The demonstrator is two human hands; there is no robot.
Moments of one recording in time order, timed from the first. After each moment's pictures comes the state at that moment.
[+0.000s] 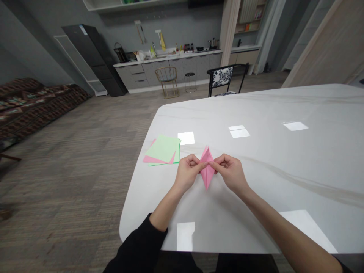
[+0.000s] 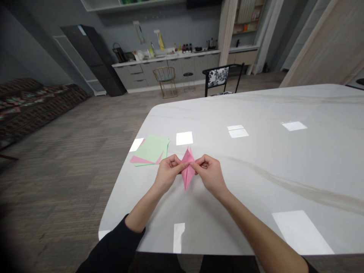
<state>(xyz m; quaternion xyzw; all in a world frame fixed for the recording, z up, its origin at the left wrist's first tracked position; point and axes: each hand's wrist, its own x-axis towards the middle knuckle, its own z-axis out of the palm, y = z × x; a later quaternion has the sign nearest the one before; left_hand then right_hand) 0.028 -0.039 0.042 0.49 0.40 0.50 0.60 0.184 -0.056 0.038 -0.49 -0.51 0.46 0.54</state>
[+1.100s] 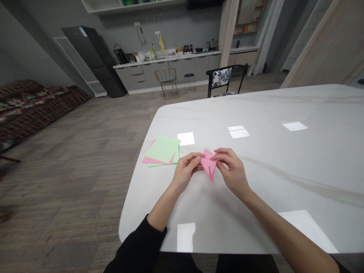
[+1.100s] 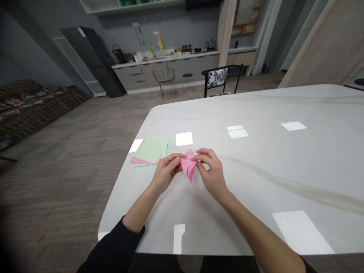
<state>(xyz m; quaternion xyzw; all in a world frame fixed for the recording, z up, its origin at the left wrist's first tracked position) 0.020 -0.036 0.047 0.48 0.34 0.48 0.65 0.190 -0.058 0.042 -0.46 -0.63 0.25 0.57</state>
